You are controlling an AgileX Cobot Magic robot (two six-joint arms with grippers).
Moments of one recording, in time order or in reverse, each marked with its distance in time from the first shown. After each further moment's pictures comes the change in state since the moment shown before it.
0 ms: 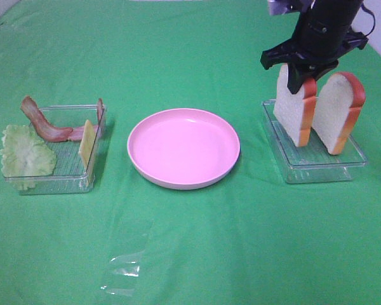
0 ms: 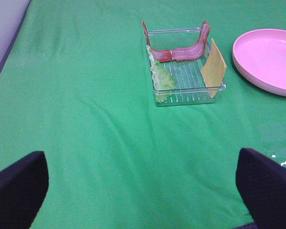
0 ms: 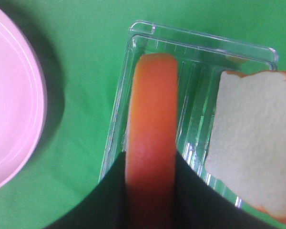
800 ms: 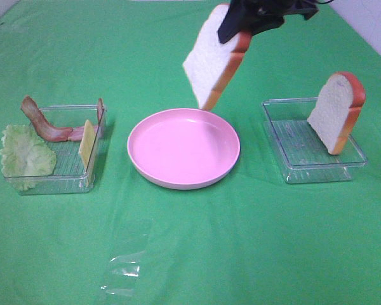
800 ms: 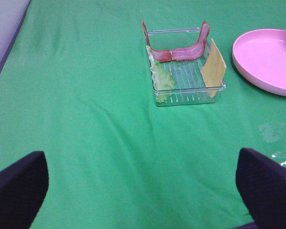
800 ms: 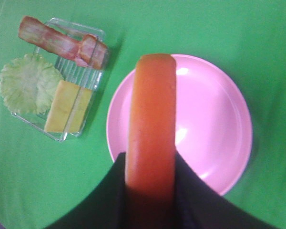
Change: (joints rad) left arm 0.000 0.000 0.000 0.000 0.000 0.000; right arm 0.095 -0.143 0.000 0.522 -0.071 -0.151
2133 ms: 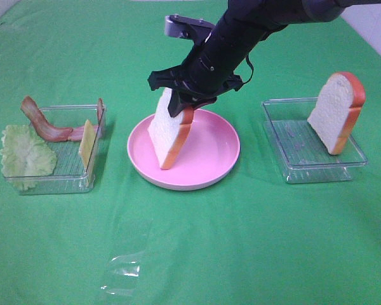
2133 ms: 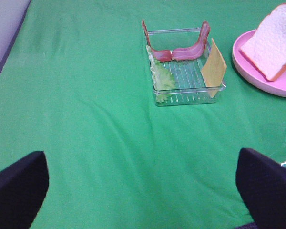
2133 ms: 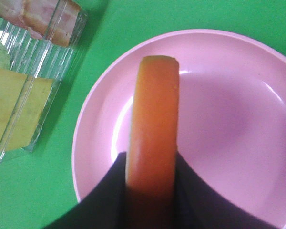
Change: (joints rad) left arm 0.000 0.000 0.000 0.000 0.000 0.000; right arm 0.148 0.302 0.000 -0.058 -0.241 -0.003
